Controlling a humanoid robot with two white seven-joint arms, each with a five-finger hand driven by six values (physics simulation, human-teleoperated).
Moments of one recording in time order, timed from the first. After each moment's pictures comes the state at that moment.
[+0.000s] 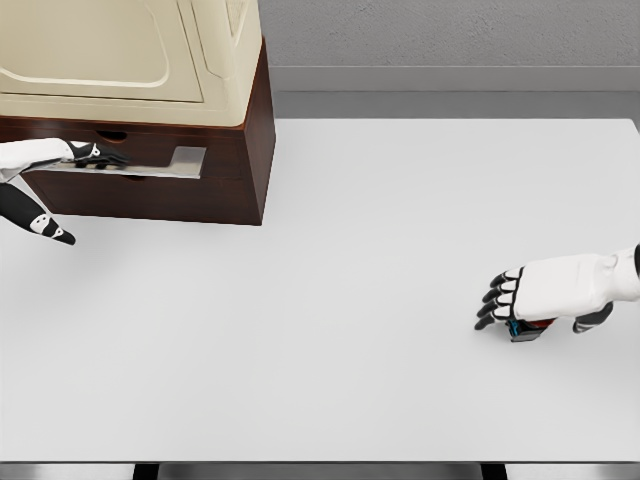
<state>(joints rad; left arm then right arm) -1.03 1.27 -1.17 -1.60 0.49 -0.17 -0.52 -1.03 -1.23 1.33 -1.76 0.28 -0.61 0.61</state>
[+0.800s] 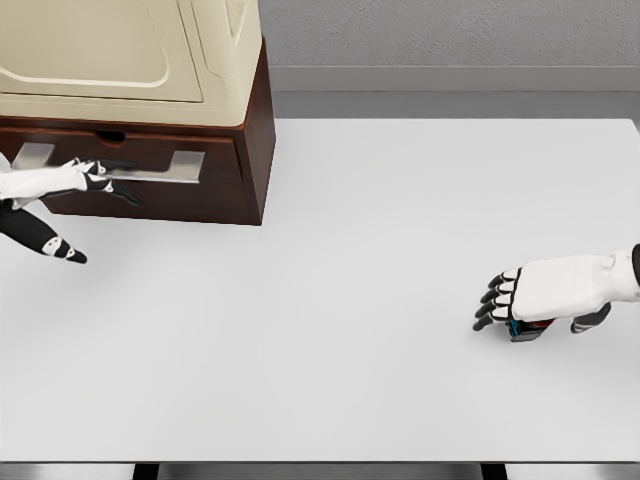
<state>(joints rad) -1.03 1.30 -1.21 -1.68 0.44 -0.18 -0.52 -1.03 -1.22 1.33 -1.76 0.28 -0.61 0.61</state>
